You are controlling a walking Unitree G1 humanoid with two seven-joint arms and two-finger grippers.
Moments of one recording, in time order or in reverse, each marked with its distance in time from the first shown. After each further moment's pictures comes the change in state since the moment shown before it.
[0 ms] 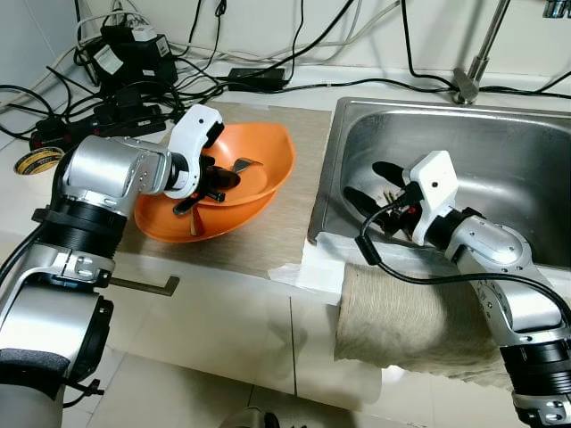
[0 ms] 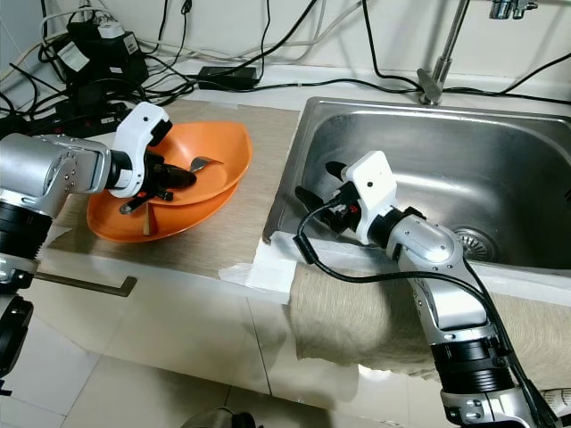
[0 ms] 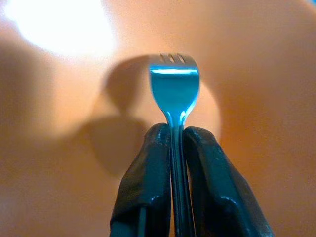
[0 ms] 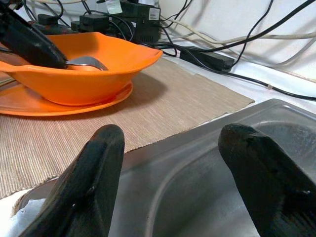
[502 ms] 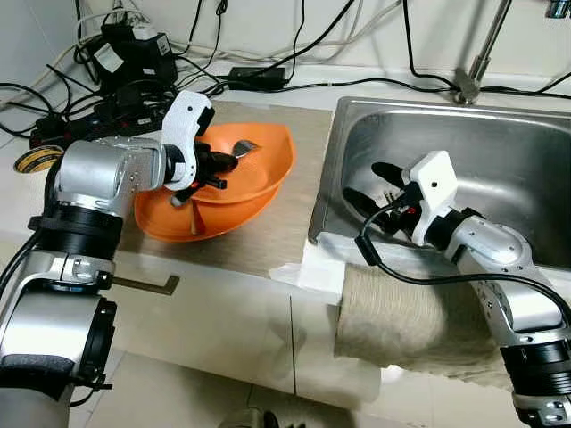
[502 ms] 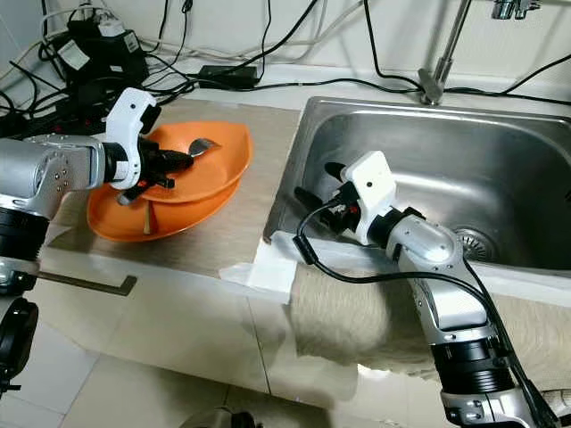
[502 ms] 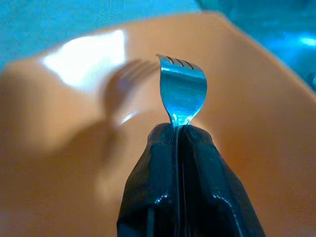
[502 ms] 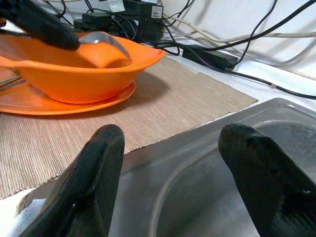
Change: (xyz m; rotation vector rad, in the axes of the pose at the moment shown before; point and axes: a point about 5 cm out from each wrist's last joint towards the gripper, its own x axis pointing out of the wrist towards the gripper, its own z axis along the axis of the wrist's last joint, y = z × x) left arm -0.007 0.005 0.009 -0.056 -0.157 0.023; right arm 0.000 0.001 0.001 0.003 0.003 0.008
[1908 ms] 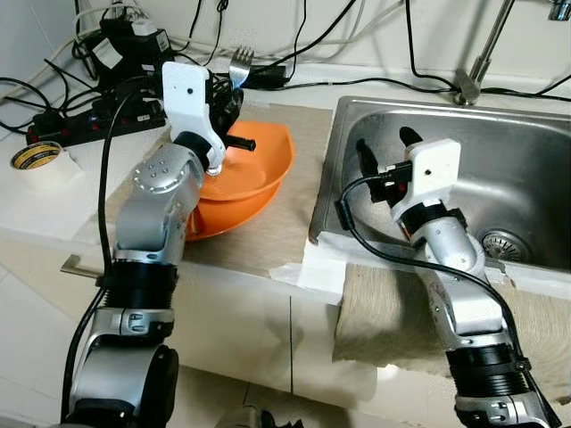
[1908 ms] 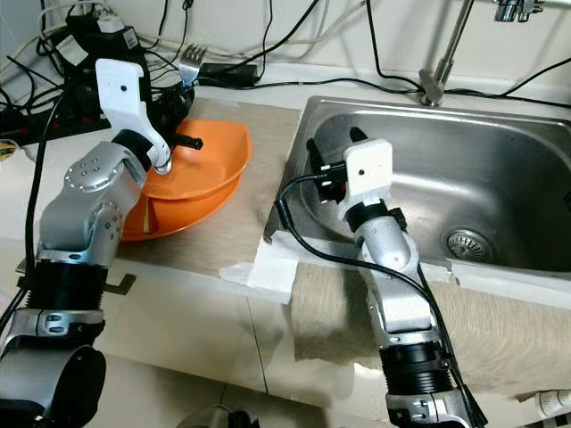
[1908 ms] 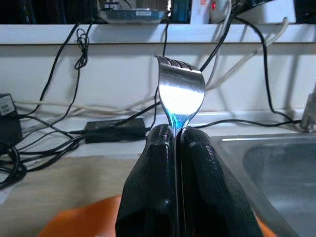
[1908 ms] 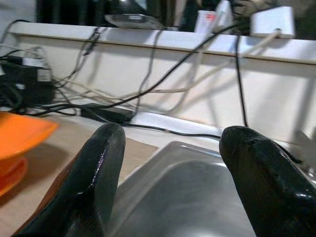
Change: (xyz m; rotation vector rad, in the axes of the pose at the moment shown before) left arm 0.017 -0.036 0.001 0.079 -0.683 0.303; right arm 0.023 0.010 0.004 -0.021 -0.255 -0.541
